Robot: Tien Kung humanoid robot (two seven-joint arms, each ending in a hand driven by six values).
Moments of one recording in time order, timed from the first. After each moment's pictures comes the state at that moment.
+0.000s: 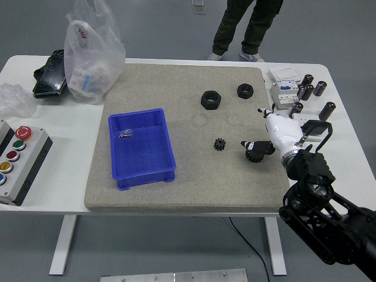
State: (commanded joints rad) left arm 0.02 0.10 -1.64 -0.18 1.31 0.18 0.35; right arm 0.27 -0.25 0.98 1.45 -2.26 -0.05 -0.63
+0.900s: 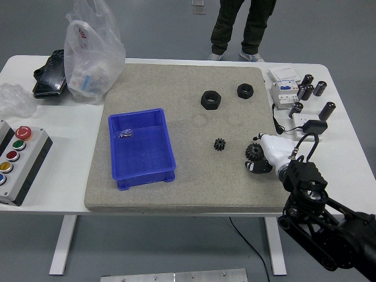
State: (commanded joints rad) left arm 0.02 0.10 -1.63 -0.18 1.31 0.18 0.34; right arm 0.29 -0.26 0.89 1.41 -2.20 0.03 -0.65
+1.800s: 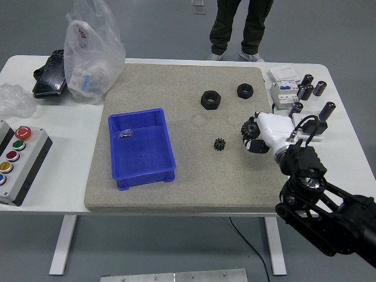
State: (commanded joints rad) left arm 0.02 0.10 -1.63 -0.18 1.31 0.18 0.34; right arm 0.44 -0.29 0.80 1.44 -2.22 -0.05 -0.65
